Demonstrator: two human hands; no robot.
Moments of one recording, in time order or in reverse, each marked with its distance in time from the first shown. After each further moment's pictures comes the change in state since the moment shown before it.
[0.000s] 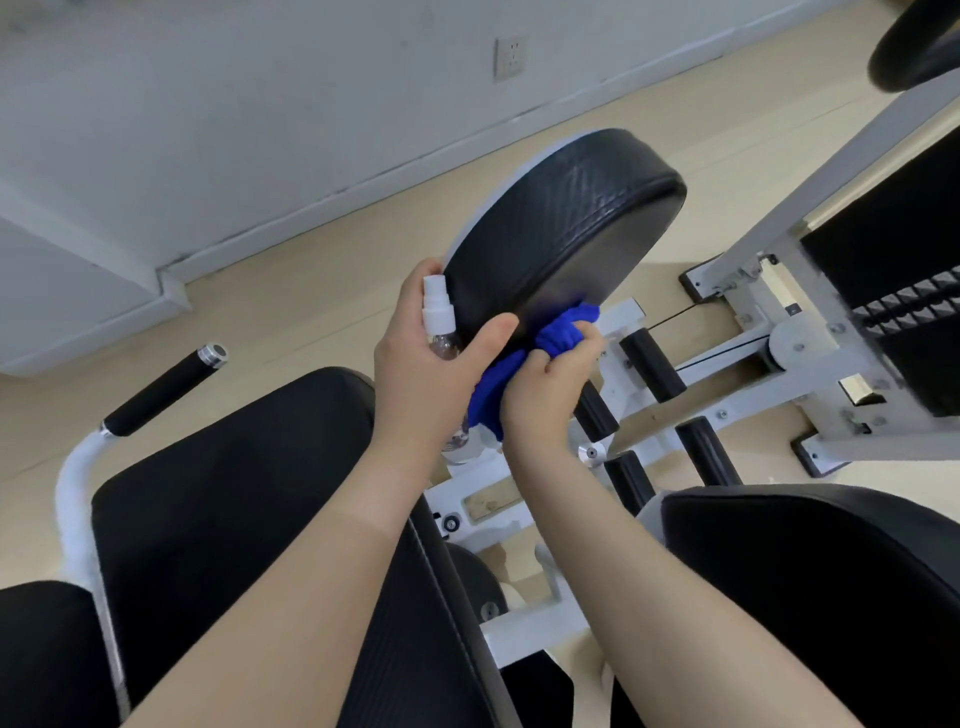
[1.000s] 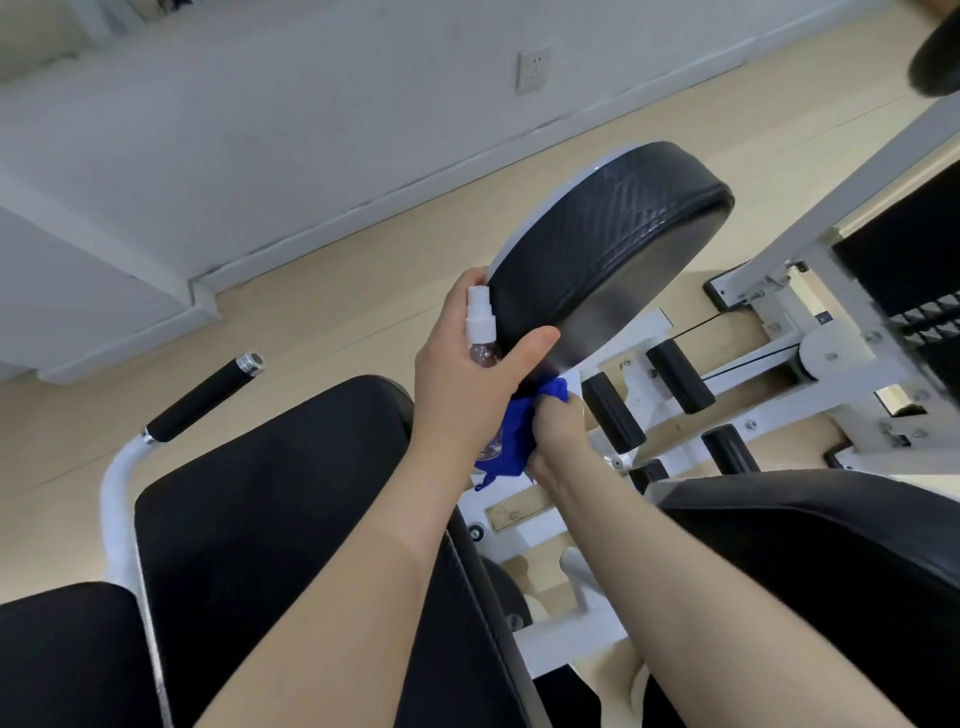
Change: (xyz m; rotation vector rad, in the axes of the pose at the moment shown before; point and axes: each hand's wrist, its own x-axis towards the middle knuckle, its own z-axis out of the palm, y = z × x) left_hand -0.001 0.000 -0.006 -0.025 -0.063 -0.026; right_hand 0.016 0.048 0.005 0.057 -0.212 0.654
